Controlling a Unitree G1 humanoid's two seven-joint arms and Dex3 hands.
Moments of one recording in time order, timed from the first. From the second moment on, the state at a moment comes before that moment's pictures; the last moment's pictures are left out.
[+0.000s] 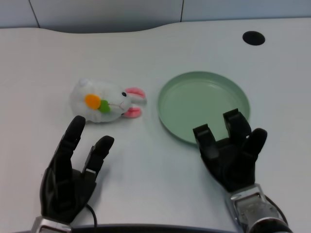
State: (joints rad) left arm -0.14 -0.06 0.46 0.65 -0.76 0.06 -0.97; right arm -0.52 0.06 -0.63 1.20 0.71 0.09 1.27
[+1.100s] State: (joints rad) left arm -0.13 -0.01 0.44 0.58 -0.67 -0.09 -0.98; right arm -0.52 0.08 -0.62 1.20 0.70 0.07 1.27
